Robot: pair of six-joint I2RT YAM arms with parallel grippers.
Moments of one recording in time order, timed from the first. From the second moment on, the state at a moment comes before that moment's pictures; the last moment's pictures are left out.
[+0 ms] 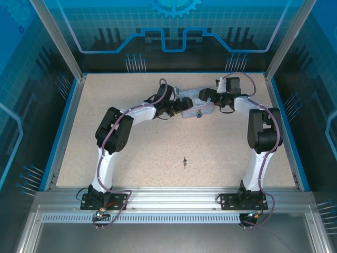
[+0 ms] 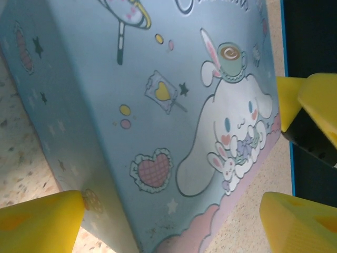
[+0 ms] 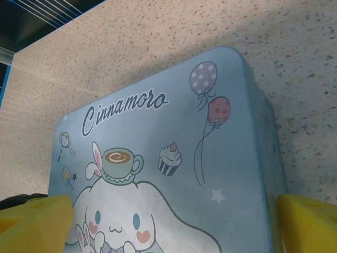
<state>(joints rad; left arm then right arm) -0.48 2.19 1.53 -0.03 0.43 -0.82 0.07 2.01 1.37 -0.15 -0.52 0.36</state>
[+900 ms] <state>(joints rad) -0.45 1.75 0.98 -0.03 0.30 -0.82 0.34 1.94 1.27 -0.12 -0.43 0.42</state>
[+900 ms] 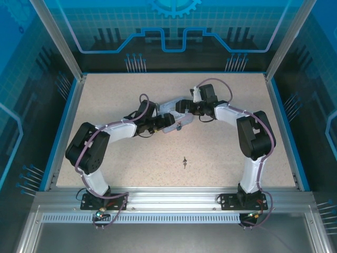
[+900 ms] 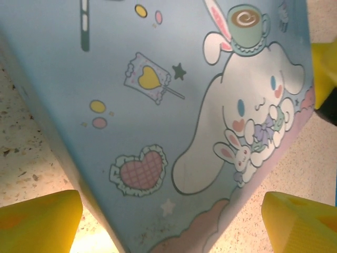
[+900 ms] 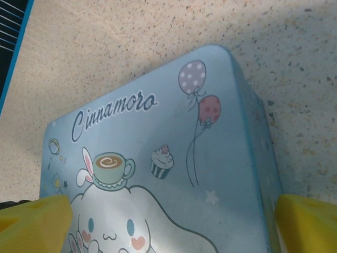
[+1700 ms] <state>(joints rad) -0.32 1.24 0.71 0.01 0.07 -0.73 0.34 1.38 1.01 -0.36 -0.23 0.43</state>
